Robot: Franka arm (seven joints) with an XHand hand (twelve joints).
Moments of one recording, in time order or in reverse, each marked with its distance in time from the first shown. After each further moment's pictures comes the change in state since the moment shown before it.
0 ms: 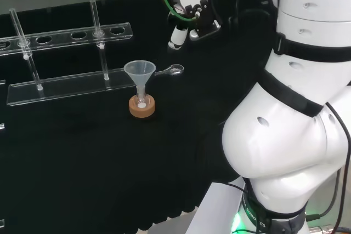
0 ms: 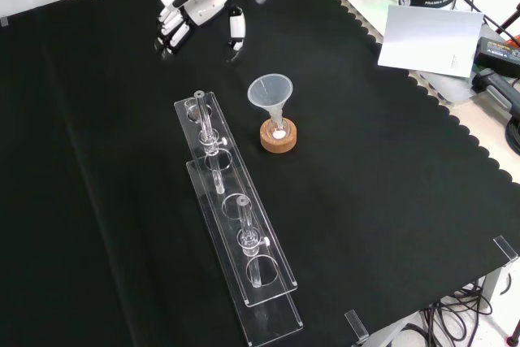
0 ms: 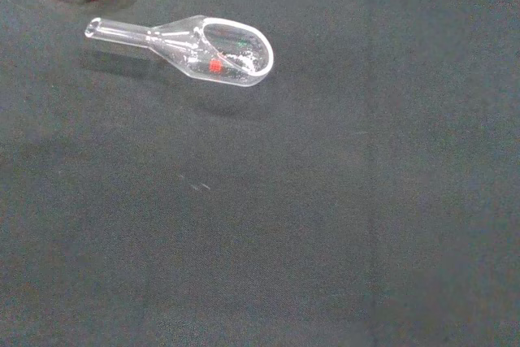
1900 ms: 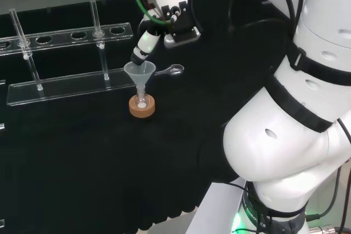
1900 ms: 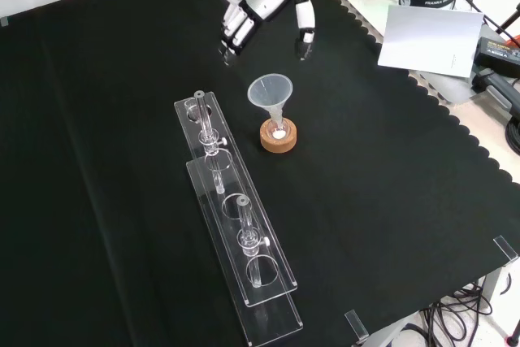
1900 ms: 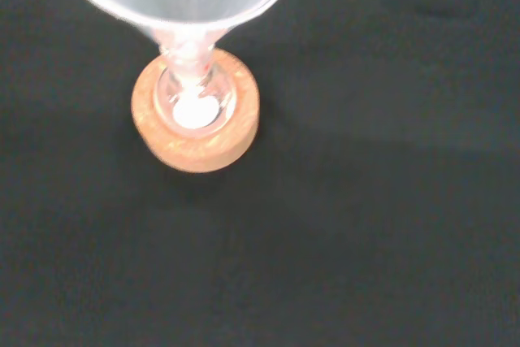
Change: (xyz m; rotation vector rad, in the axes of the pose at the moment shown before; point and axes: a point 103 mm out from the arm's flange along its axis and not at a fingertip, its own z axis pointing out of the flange) arm 0.097 -0.108 -0.021 0.108 0.132 -0.121
